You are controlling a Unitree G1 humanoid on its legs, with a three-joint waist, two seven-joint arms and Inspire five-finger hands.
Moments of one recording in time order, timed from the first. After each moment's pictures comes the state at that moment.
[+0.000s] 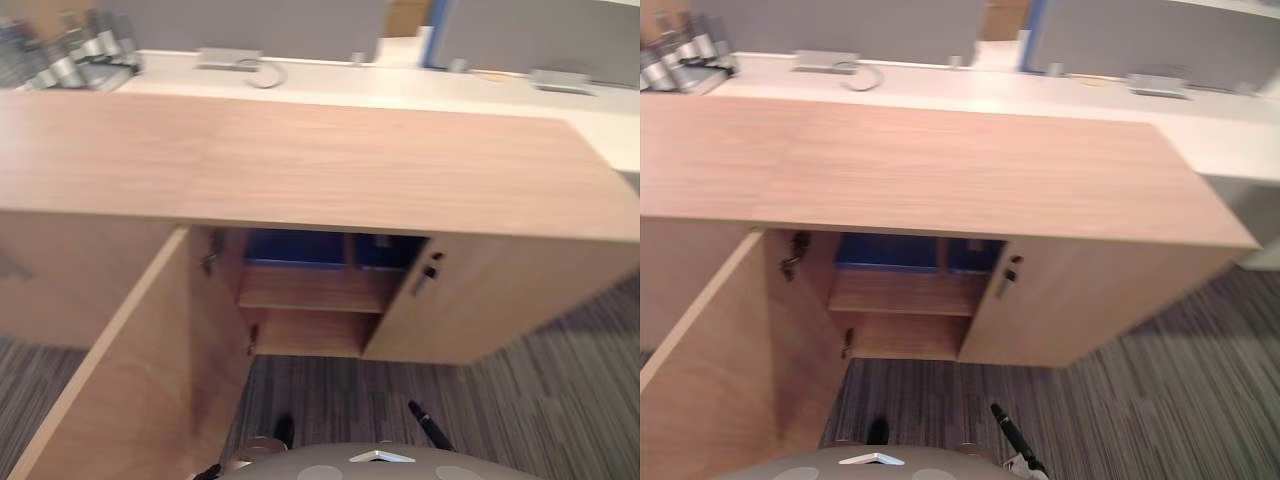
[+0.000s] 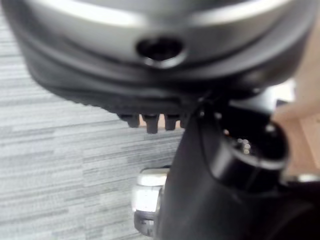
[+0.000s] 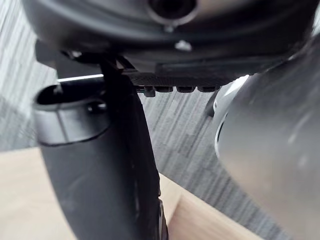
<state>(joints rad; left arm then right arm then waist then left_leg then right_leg) 0.44 0.24 -0.10 0.73 0.05 0.09 -0.06 0.15 0.04 -0.41 1.10 0.67 0.02 -0.12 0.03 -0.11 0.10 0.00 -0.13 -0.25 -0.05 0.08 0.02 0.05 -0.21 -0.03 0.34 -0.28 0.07</state>
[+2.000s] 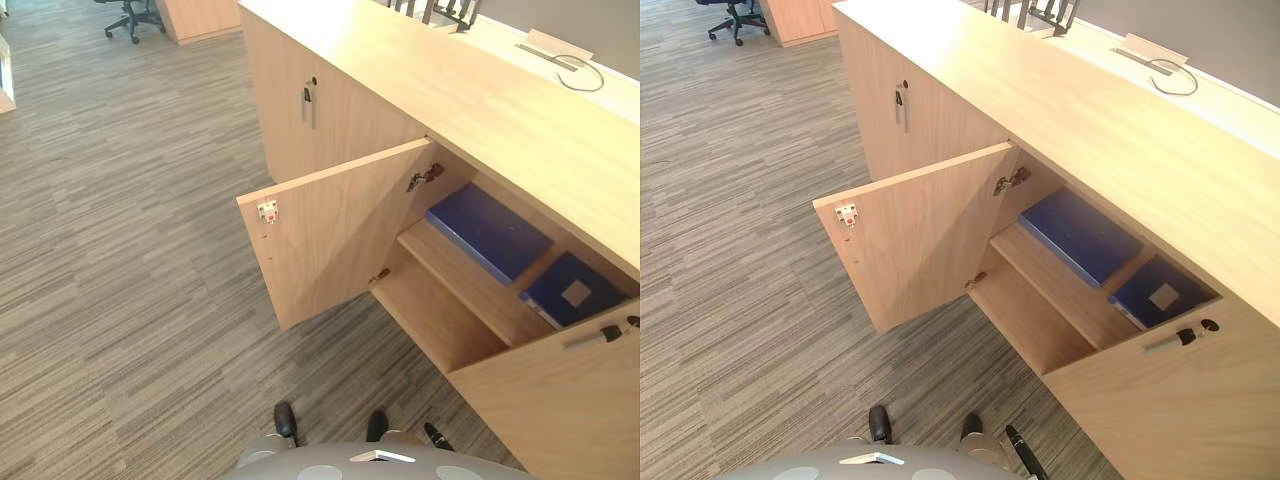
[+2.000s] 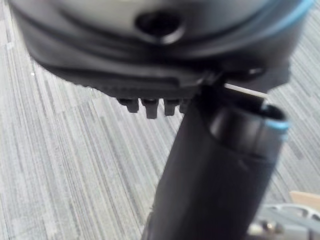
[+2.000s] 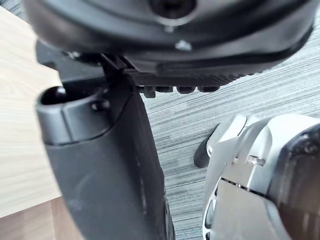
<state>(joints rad) 0.29 0.11 0.14 1.07 -0.06 0.09 0.06 0.17 0.06 -0.64 1.10 0.52 -0.01 -0.10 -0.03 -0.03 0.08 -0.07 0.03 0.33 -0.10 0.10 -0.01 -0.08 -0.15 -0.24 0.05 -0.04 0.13</state>
